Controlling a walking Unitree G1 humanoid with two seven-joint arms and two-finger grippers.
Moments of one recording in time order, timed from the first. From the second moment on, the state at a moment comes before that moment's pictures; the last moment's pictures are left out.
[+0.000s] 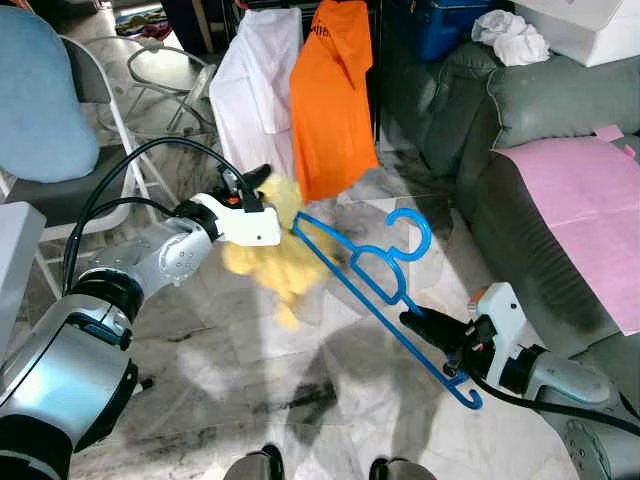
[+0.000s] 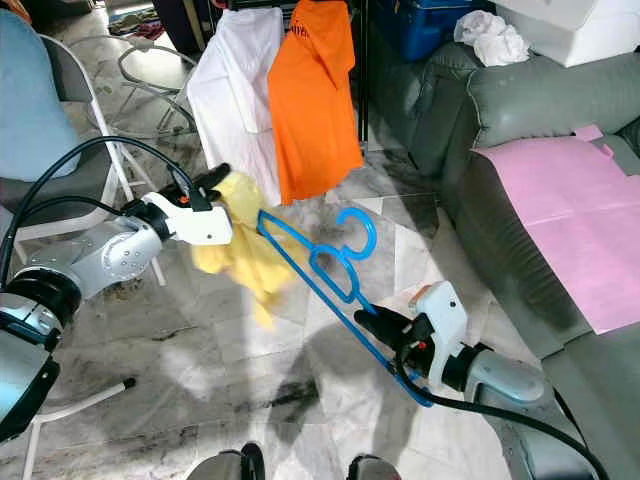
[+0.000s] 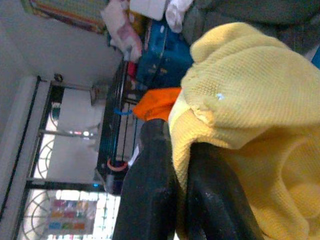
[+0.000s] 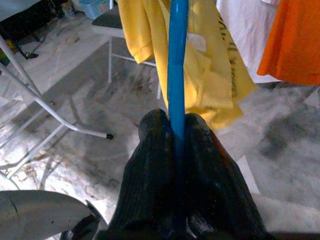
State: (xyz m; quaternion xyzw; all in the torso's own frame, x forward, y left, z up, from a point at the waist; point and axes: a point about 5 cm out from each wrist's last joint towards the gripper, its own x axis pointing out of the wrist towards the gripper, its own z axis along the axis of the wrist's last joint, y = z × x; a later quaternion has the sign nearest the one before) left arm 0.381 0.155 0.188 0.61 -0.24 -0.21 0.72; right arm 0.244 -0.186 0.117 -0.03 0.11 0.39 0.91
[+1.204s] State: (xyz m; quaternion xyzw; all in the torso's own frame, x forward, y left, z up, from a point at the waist) left arm 0.349 0.105 0.183 0.43 -0.37 -0.27 0.78; right arm 0.304 -0.219 0.086 0.25 0.12 0.12 0.95
